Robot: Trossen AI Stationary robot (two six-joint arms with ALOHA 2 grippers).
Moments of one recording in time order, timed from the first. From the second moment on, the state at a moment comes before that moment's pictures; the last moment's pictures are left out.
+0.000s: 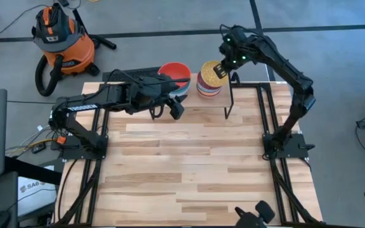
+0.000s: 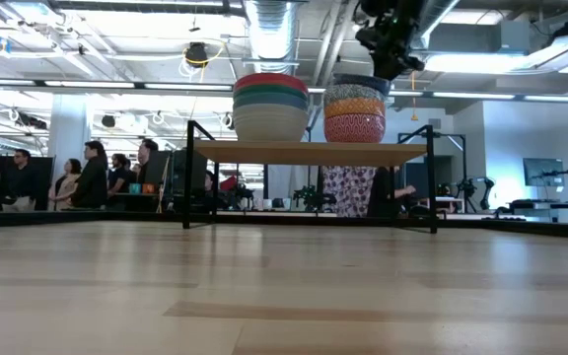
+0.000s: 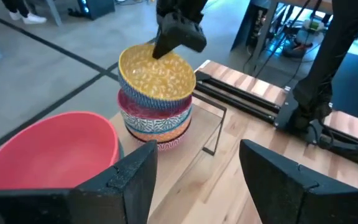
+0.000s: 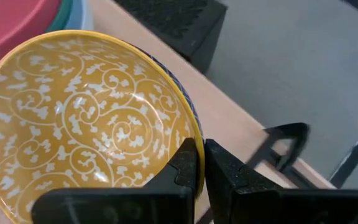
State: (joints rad) left arm 0.04 1.55 1.79 -0.64 -0.52 -0.27; right arm -0.75 1.70 1.96 -1.25 0.04 0.10
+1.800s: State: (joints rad) left arm 0.05 1.55 1.79 -0.74 -0.54 -0.37; right arm -0.75 1.33 1.12 0.02 -0.27 0.13
